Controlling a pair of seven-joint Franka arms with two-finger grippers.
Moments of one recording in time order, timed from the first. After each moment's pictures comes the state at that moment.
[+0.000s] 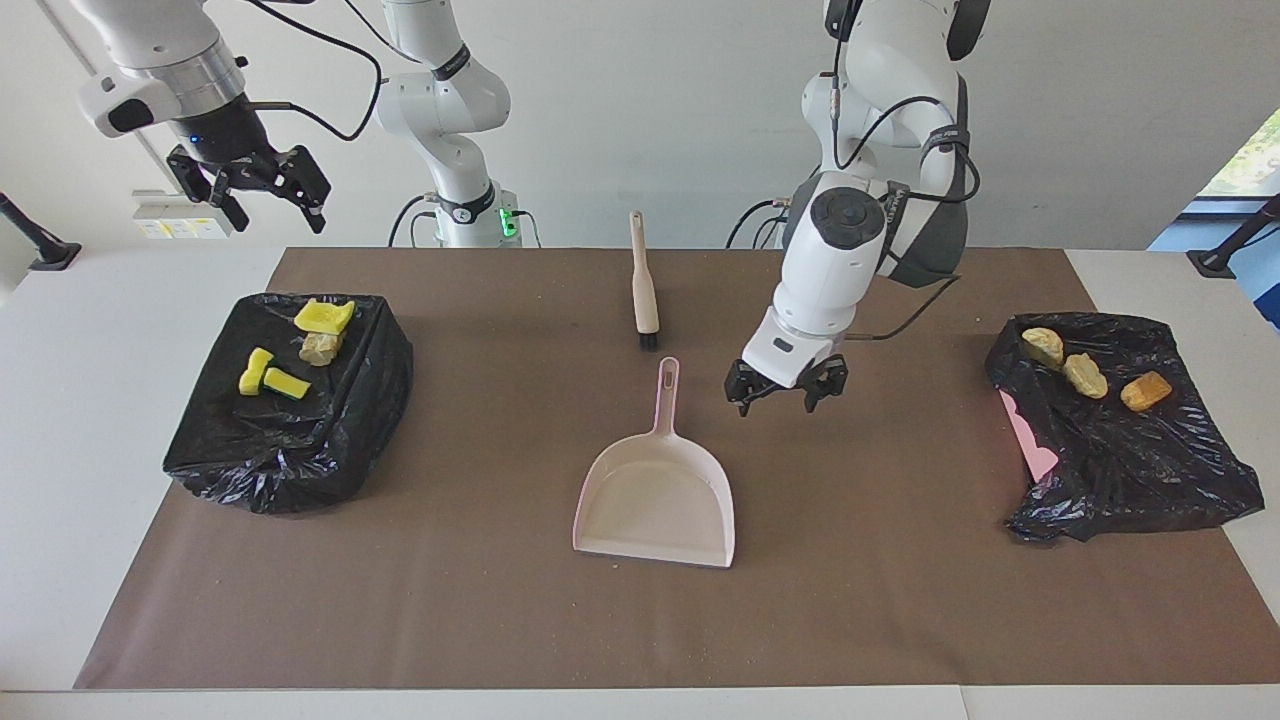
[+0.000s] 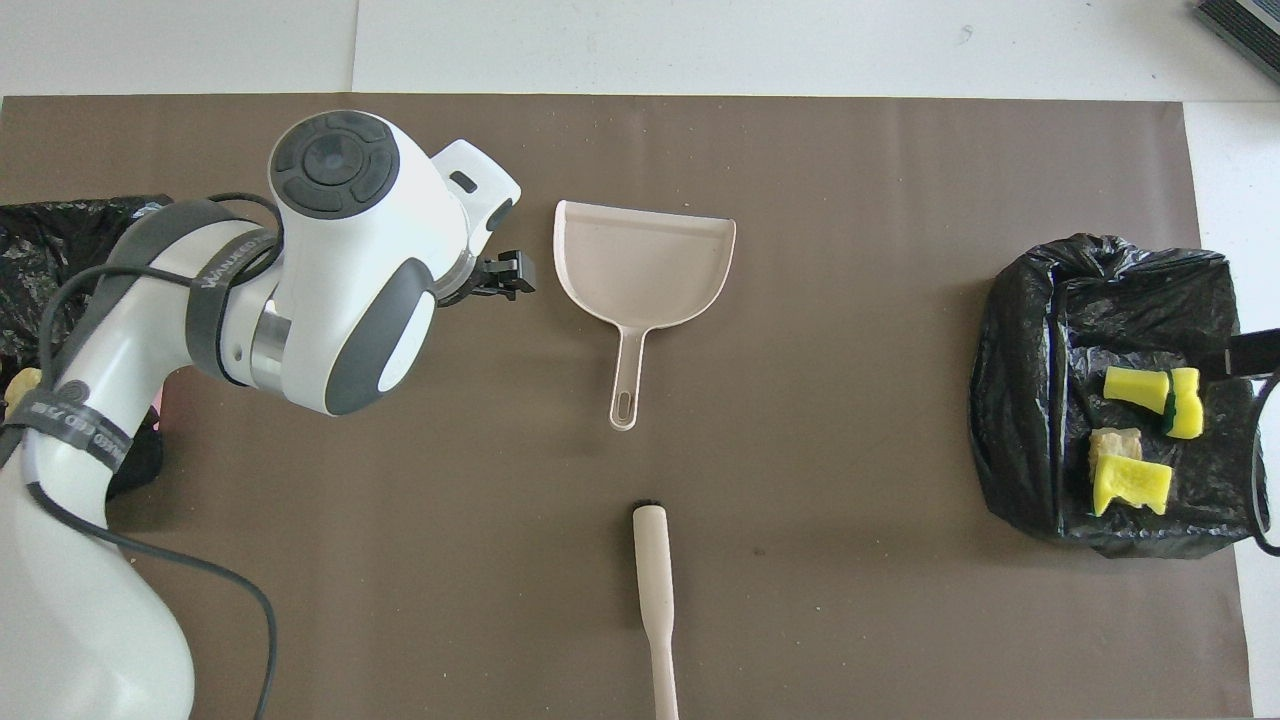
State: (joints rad) left arm -0.43 0.32 0.02 -1.59 0.04 1.95 -0.45; right arm 0.09 -0.10 -0.20 -1.59 0.01 1.51 -0.03
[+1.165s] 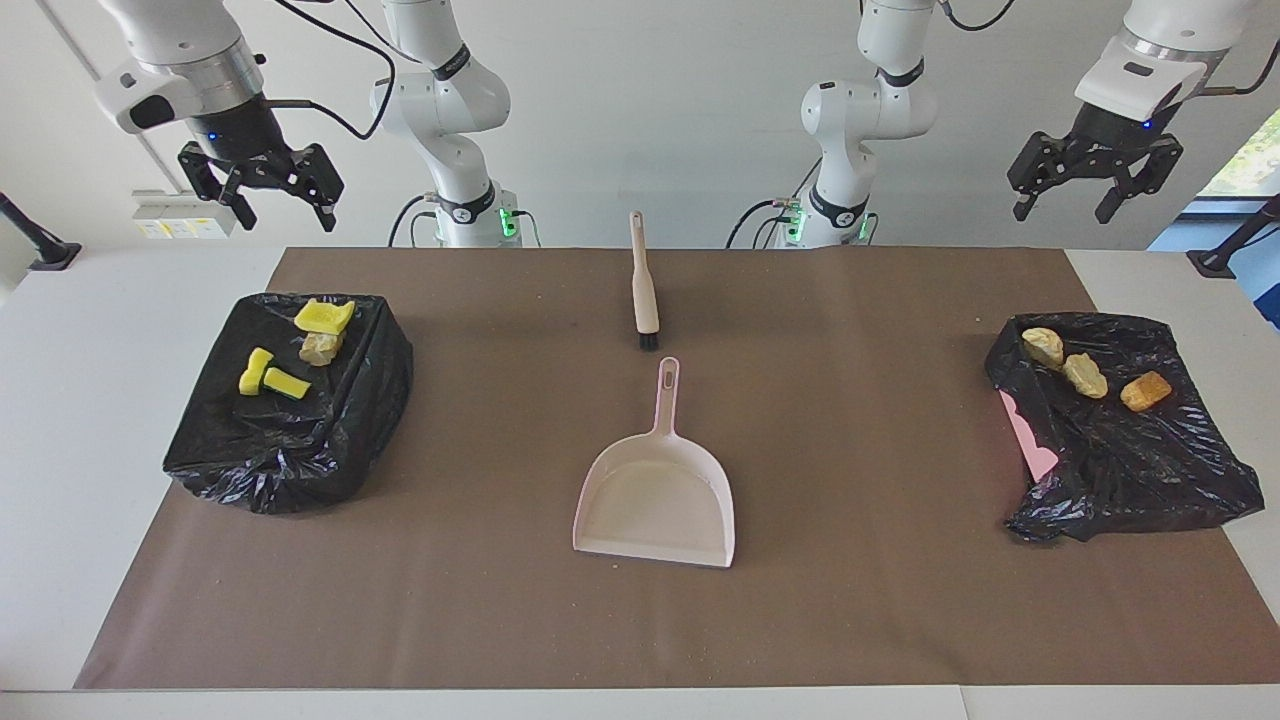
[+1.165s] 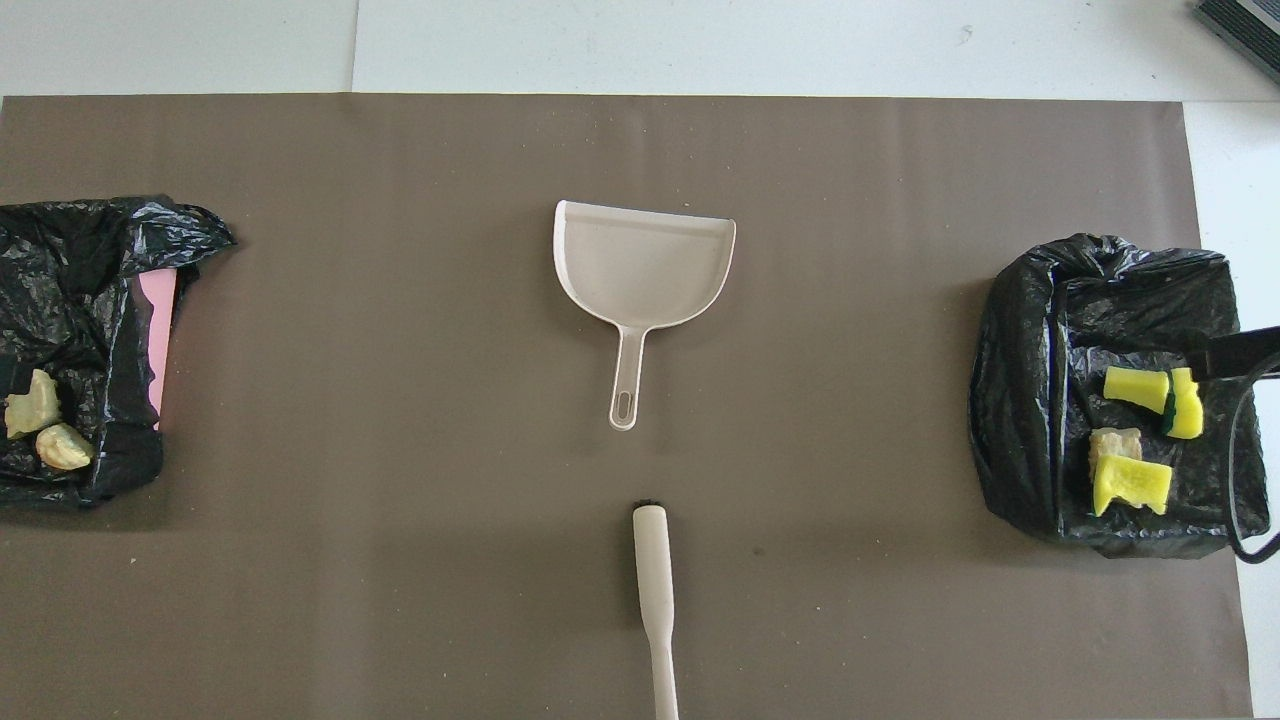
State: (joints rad) left arm -0.05 -0.09 0.04 -1.52 0.05 1.46 0.16; right arm 0.10 -0.10 -0.17 -1.59 -0.03 1.51 -0.03
